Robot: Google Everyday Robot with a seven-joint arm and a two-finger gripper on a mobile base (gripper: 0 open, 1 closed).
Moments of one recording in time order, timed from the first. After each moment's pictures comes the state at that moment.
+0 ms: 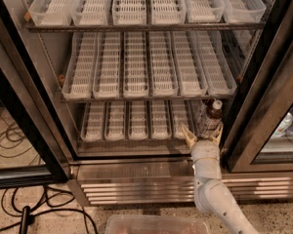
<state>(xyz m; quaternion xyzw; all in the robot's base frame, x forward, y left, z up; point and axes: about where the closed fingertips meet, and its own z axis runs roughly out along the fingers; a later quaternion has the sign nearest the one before) 0.641 -0.236 0.627 -0.04 0.66 -0.11 0.74</state>
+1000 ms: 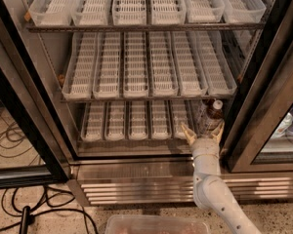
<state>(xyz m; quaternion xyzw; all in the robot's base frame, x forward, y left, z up) 0.651 -0.242 0.628 -0.03 0.66 -0.13 0.74</state>
